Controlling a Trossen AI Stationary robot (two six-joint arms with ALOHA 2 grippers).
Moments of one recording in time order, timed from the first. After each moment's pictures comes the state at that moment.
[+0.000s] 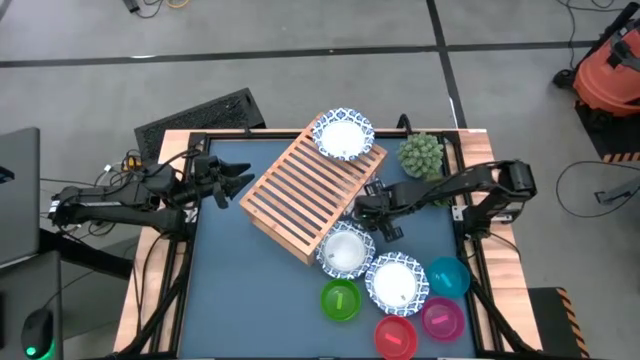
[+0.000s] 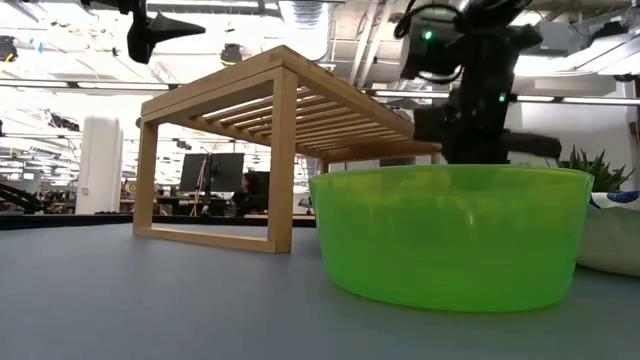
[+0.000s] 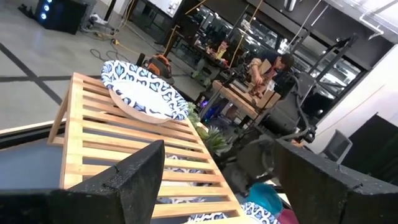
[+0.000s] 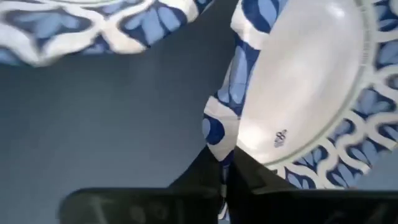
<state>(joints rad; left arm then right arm) 0.05 0.54 0.57 0.03 -0.35 -0.58 0.00 1.59 0.99 -0.79 0.24 -0.40</state>
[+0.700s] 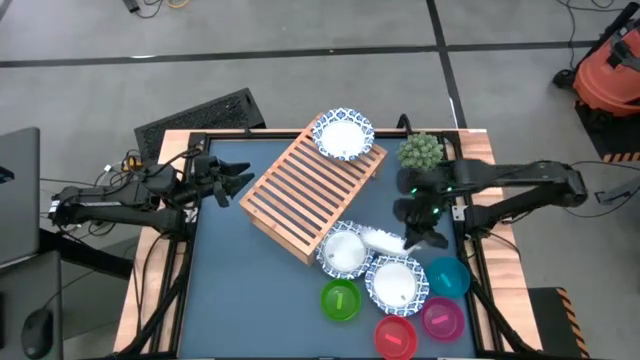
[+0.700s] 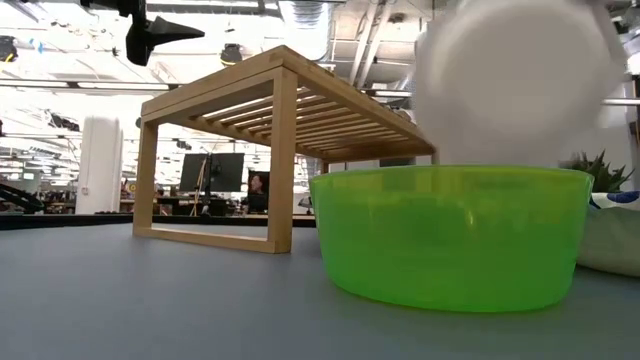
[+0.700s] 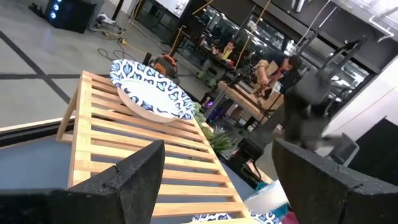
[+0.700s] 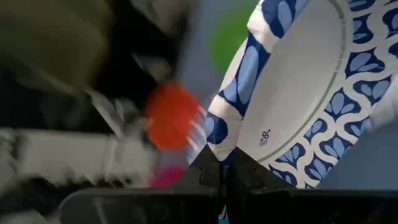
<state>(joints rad) 0.05 0.54 0.57 0.01 -0.38 -0.60 -0.05 1.10 1.06 -0.92 -0.72 0.08</state>
